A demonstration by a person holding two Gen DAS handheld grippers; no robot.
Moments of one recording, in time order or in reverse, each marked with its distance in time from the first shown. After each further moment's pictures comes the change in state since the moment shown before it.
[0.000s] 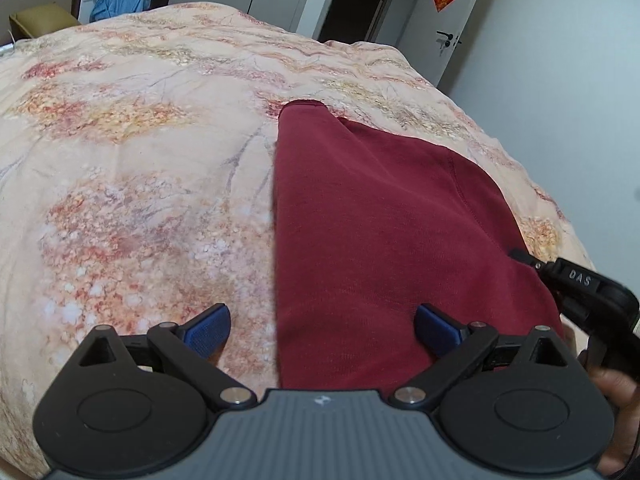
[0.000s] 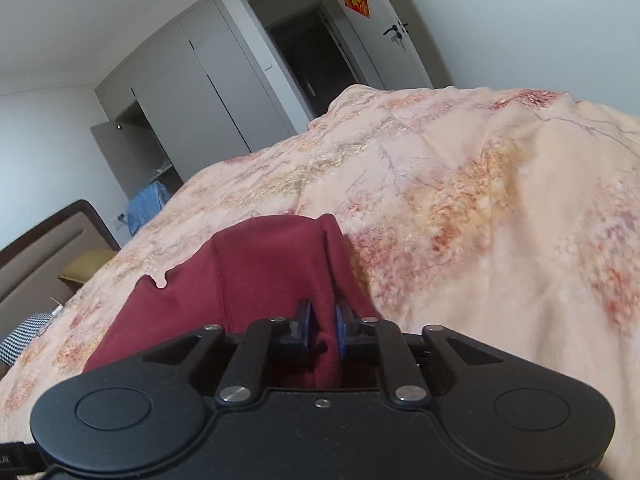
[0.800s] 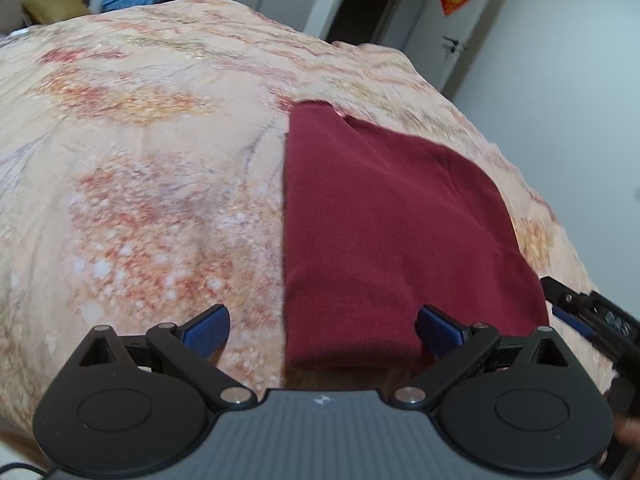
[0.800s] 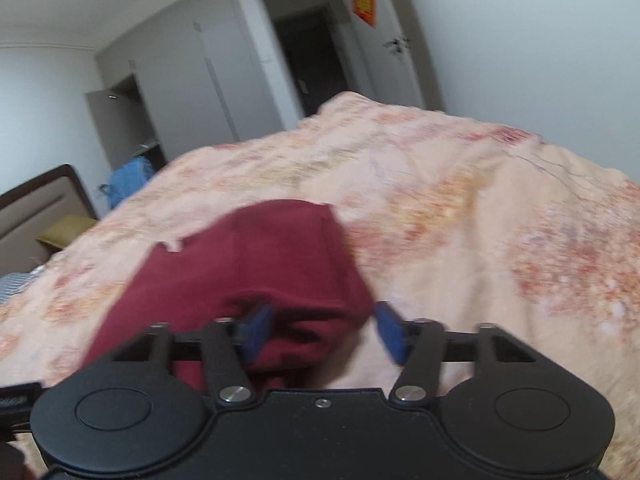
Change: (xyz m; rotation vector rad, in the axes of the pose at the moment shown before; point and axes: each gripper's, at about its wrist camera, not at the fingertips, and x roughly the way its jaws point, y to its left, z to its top) left arm -0.028 0.008 -0.015 -0.060 -0.015 -0.002; right arm -0.071 0.036 -0.019 -0.139 0.000 -0.075
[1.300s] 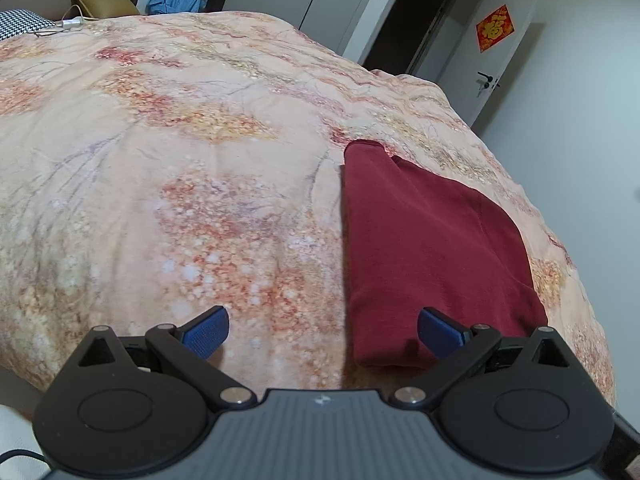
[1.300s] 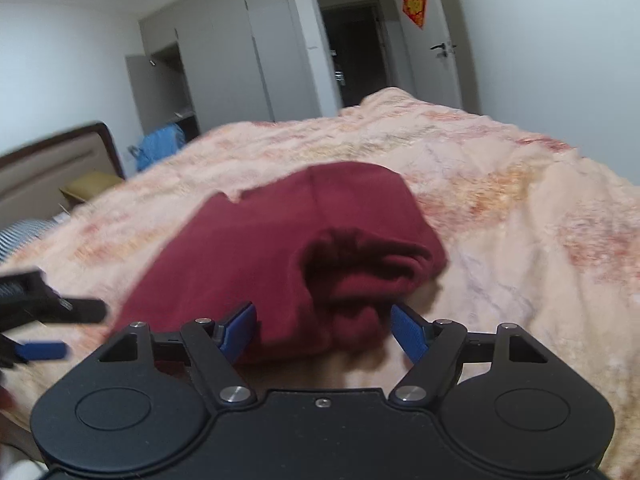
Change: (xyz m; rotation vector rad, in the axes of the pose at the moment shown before) left arm -0.037 0.029 0.003 -0.085 -0.058 0.060; right arm -0.014 0.047 -0.037 -0.148 0.038 -0.002
